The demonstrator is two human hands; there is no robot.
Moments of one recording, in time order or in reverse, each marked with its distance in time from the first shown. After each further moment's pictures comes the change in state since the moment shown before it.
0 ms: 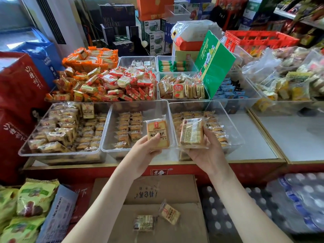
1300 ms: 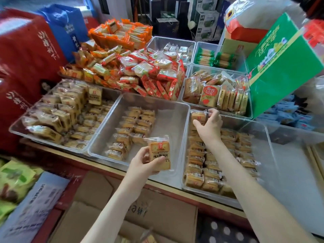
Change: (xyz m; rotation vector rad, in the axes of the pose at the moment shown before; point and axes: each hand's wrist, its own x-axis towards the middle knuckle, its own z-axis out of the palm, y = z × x) left_hand 0.113 -0.054 -0.008 0.208 0.493 0.054; right_hand 0.256 -0.039 -0.094 -1.581 0.342 -0.188
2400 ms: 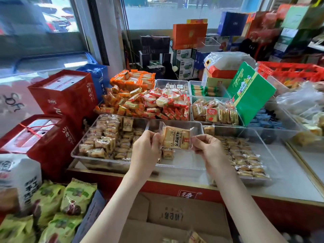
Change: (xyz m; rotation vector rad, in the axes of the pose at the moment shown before) left_hand -0.095 0.103 -0.150 0.568 0.233 0.714; right_hand -0.240 -0.182 0.014 0.778 -0.027 0.123
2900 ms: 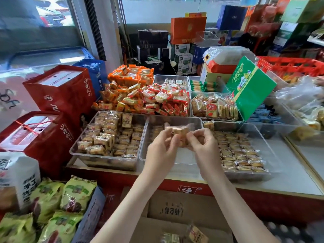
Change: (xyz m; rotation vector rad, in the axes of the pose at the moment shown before) left_hand -0.019 0.022 0.015 -0.137 -0.175 -0.017; right_hand -0.026 0.007 0.023 -0.226 0.063 -0.284
